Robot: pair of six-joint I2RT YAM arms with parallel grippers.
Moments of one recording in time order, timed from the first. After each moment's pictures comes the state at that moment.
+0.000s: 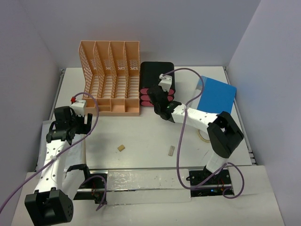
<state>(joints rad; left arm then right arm) 0.11 0.86 0.66 -0.56 0.10 0.27 0.75 1.69 1.15 0.00 0.70 0.58</state>
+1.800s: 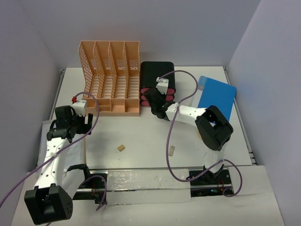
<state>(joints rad) 0.11 0.90 0.66 -0.57 0.11 0.27 0.73 1.84 1.19 -0.01 0.72 0.58</state>
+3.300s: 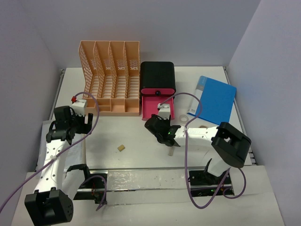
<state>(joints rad) 0.11 0.86 0.66 -0.57 0.13 0.27 0.99 1.55 0.77 -0.06 0.77 0.75</state>
